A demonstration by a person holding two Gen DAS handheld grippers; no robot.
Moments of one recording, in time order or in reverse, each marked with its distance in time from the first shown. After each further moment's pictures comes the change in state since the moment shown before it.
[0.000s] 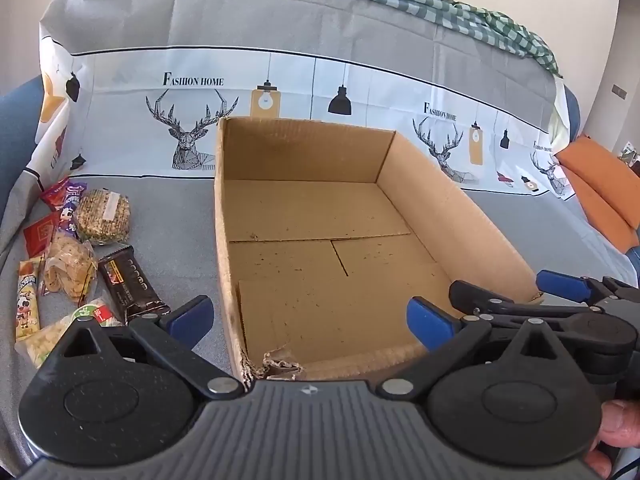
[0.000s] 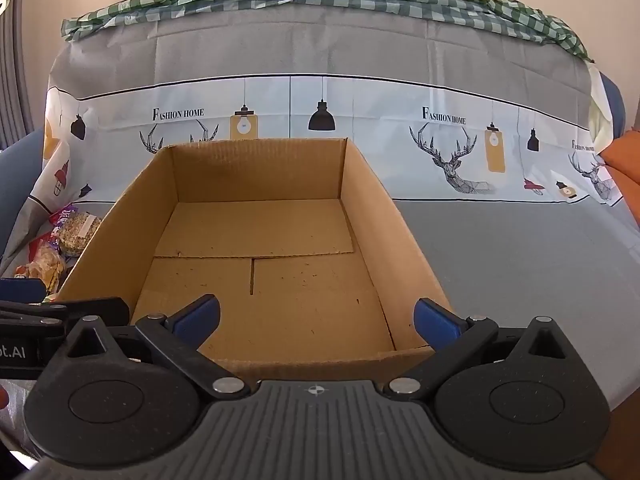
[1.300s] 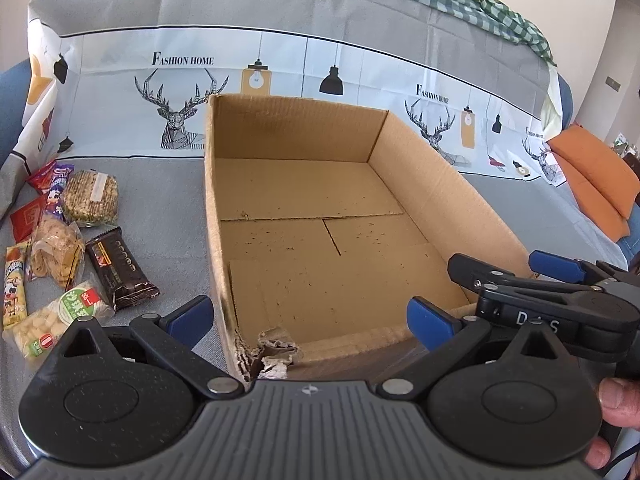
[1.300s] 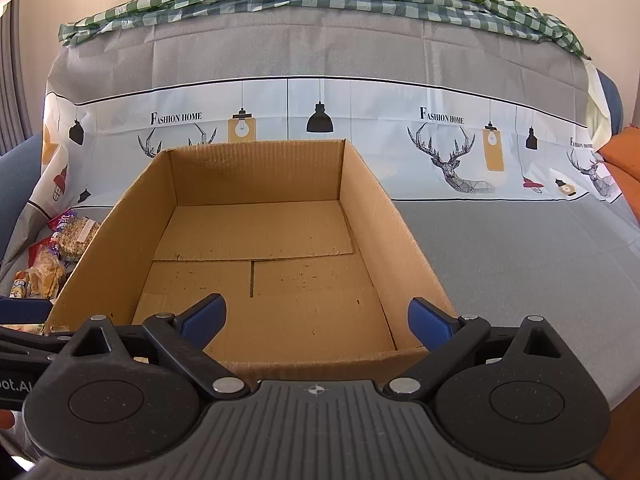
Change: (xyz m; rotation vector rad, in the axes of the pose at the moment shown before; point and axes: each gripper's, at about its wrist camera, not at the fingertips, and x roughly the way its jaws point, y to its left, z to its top) left arm 0.009 0.006 -0.006 -0.010 0.057 -0.034; right arm -0.001 0.001 -0.001 -0.010 -0.046 -0.019
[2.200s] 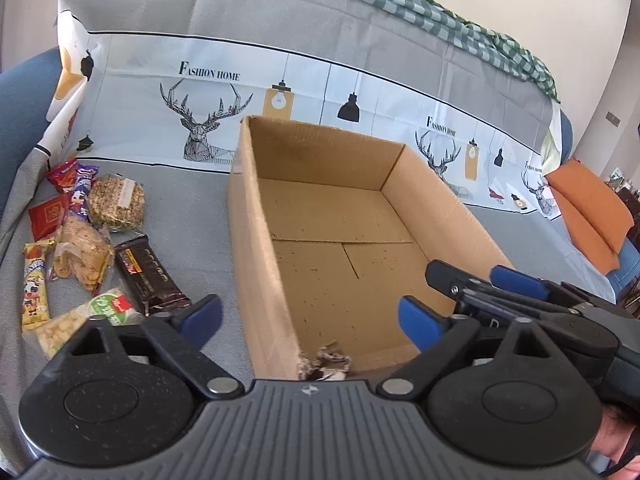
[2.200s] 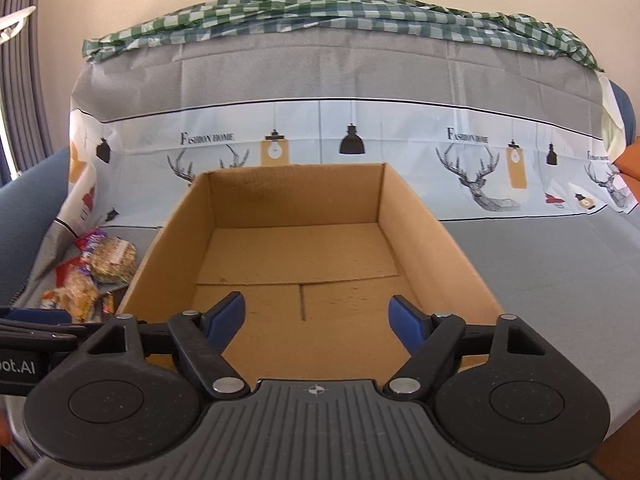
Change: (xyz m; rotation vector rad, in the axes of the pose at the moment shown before) left arm -0.030 0.044 0.008 -0.072 -0.049 -0.029; right arm -0.007 0.046 0.007 0.029 -0.048 0.069
